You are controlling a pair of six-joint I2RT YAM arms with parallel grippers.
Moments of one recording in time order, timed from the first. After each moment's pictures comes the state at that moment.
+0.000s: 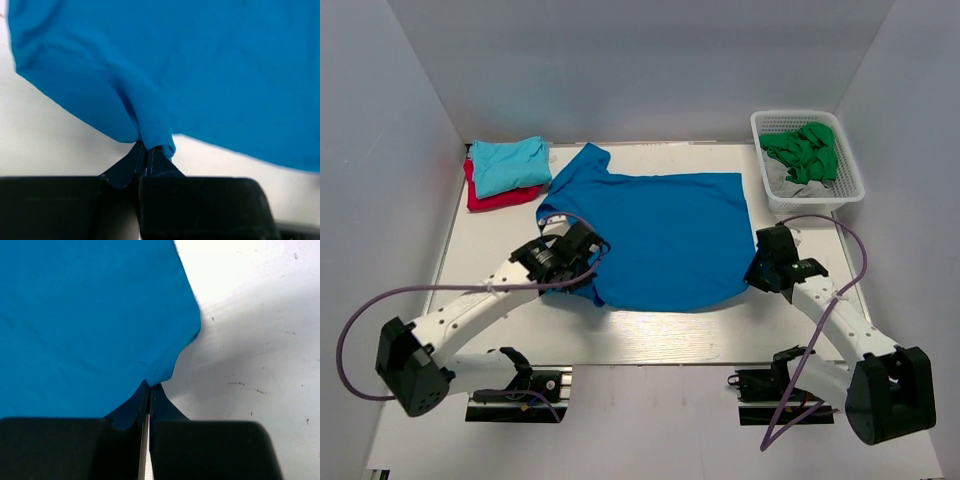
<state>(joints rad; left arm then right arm) -0.77 1.14 0.96 -0.92 -0.37 -1.08 0.29 1.04 0.61 -0.56 0.17 0.64</state>
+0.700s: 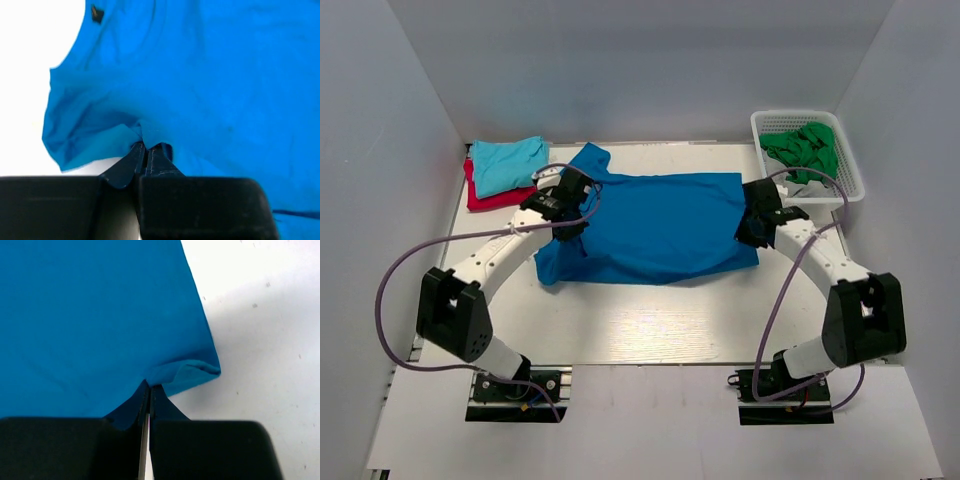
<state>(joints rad) -0.49 1.50 1.23 -0.78 -0.46 -0.88 0.29 1.42 0.99 -0.56 0.22 0.57</state>
